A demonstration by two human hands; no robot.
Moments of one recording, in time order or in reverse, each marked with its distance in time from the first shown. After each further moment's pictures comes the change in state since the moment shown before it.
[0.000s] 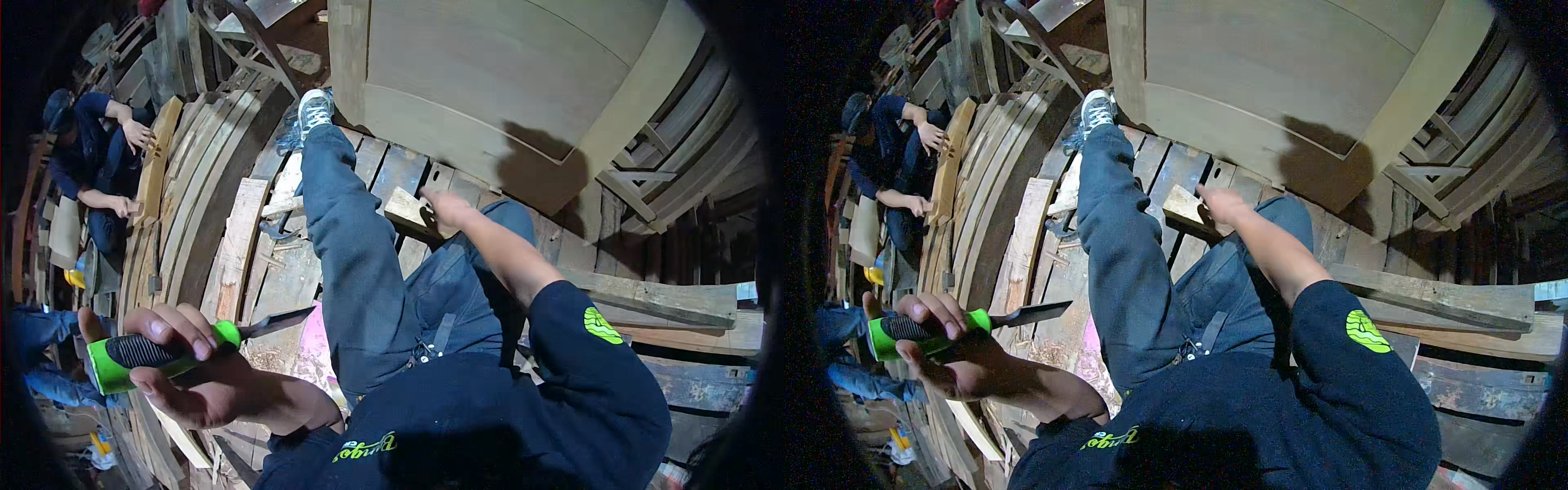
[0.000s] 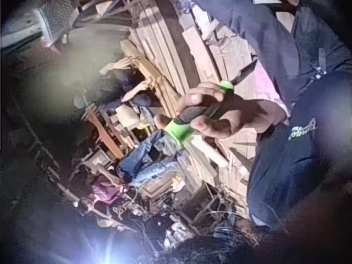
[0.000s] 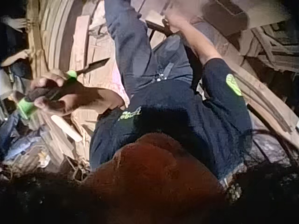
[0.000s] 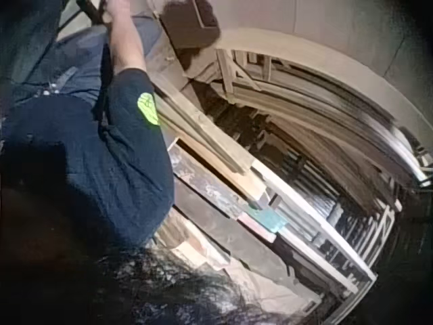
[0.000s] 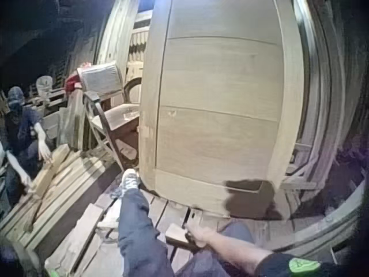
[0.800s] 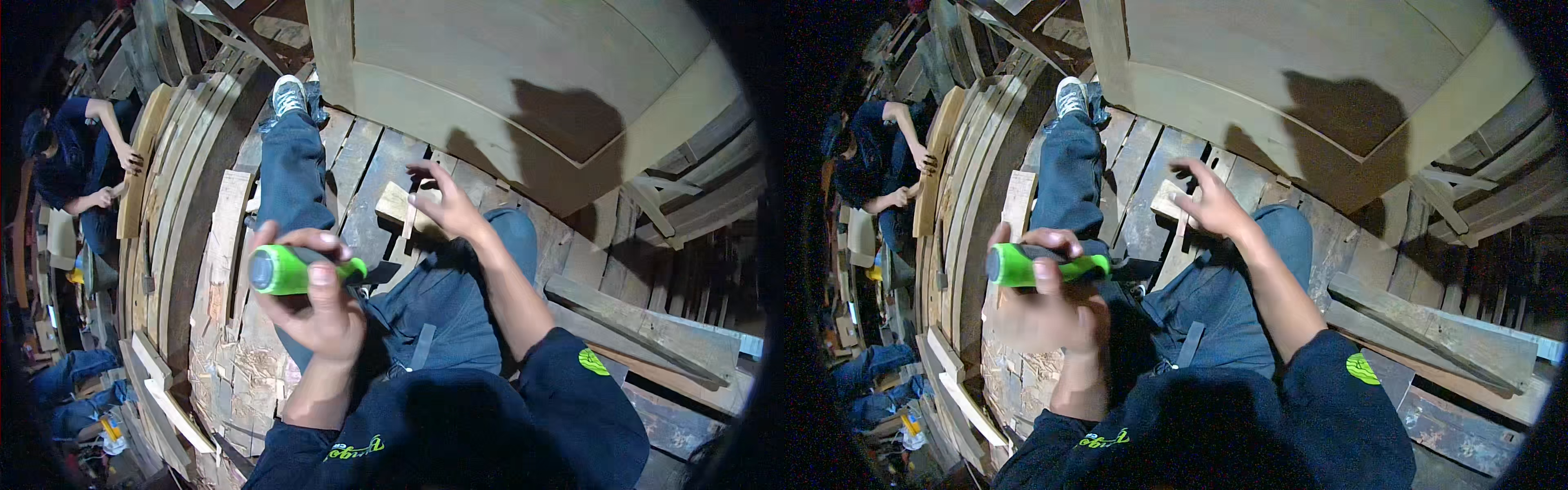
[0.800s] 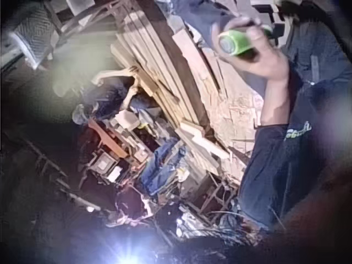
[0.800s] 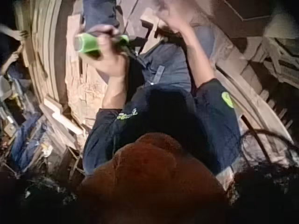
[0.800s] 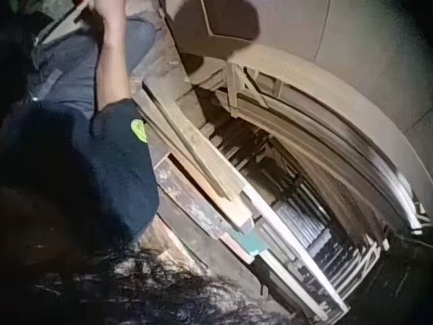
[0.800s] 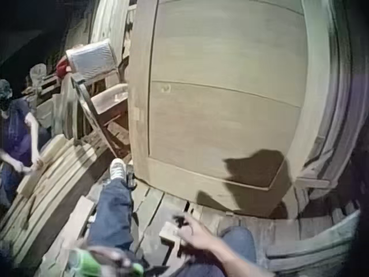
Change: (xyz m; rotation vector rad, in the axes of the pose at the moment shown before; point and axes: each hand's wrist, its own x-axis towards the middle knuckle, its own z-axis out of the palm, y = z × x) left_hand -0.077 -0.143 0.098 0.154 0.126 -0.401; right_hand -0.007 -0.022 -0.057 0.964 0.311 -0.092
